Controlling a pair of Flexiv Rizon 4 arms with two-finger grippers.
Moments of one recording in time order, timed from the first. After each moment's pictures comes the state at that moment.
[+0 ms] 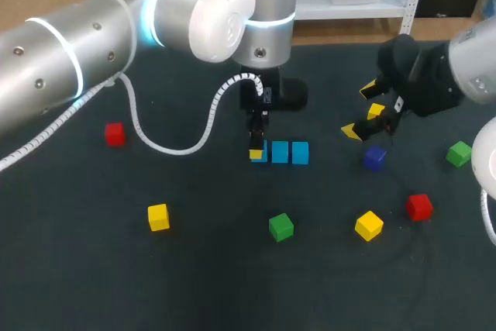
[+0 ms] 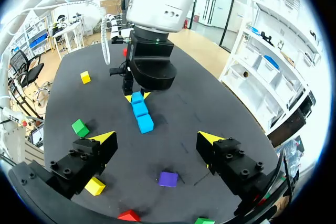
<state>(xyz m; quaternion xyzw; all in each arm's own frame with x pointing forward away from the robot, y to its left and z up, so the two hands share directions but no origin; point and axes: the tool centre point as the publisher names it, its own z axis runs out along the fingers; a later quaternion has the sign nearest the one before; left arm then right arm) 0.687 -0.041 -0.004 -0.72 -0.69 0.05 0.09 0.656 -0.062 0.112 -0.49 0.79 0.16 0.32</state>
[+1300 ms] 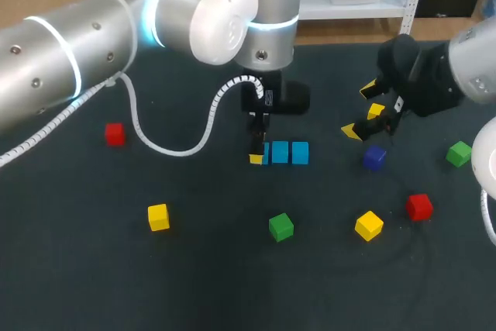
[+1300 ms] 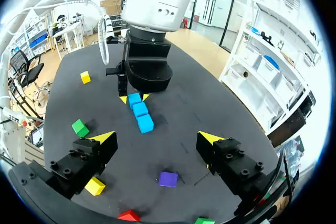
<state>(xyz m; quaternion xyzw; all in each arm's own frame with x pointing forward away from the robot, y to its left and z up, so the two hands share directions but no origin) 0.680 -0.043 -0.002 -0.74 -0.67 0.05 0.09 0.656 -0.062 0.112 -0.49 0.79 0.16 0.32</state>
